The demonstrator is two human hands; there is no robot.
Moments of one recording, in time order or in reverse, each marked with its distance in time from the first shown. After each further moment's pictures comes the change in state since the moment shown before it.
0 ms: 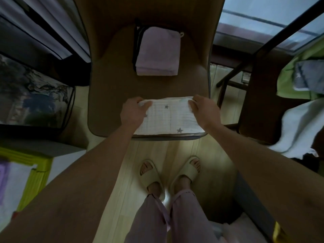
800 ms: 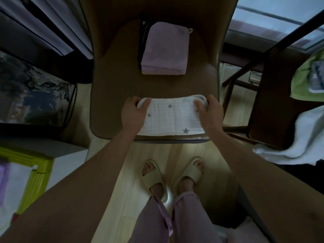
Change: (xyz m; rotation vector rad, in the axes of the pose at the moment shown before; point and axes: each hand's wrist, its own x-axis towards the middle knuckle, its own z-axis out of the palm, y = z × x) left_hand 0.005 -0.019 0.003 -0.139 0.101 -0.031; right_hand 0.009 -0.001 0.036 0.409 0.111 0.301
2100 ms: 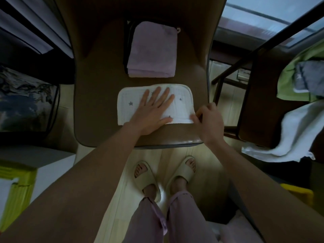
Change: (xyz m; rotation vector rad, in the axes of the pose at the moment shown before) left_hand 0.026 0.021 0.048 0.807 -0.479 0.794; right_hand -0.013 0.008 -0.030 -0.365 -0.027 -0.137
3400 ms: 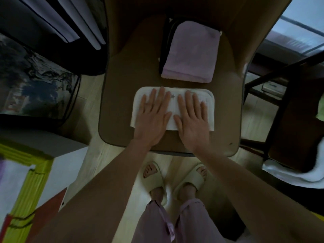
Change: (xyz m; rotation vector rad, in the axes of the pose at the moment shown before) left_hand -0.051 -0.039 0.028 0.055 0.234 -0.398; right_hand 0.011 -0.075 0.088 -0.203 -0.034 -0.473
